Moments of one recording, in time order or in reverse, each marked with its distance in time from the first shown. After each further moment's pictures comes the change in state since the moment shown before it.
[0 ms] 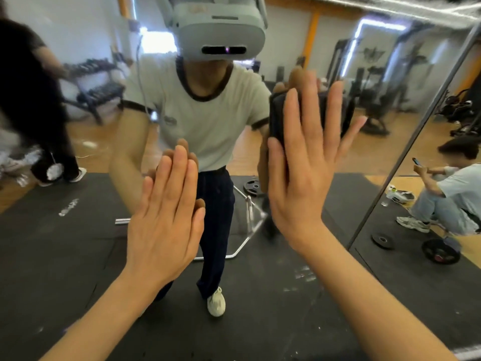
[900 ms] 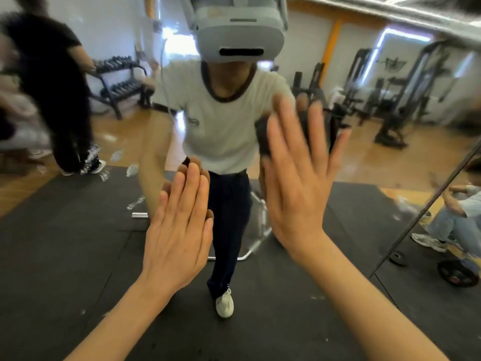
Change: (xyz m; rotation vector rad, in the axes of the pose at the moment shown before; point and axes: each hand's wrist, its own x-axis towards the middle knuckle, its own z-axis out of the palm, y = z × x) left_hand -0.035 -0.036 -0.013 -0.040 0.006 -0.069; right_hand -0.005 -0.058 0.026 -0.018 -0.090 -0.100
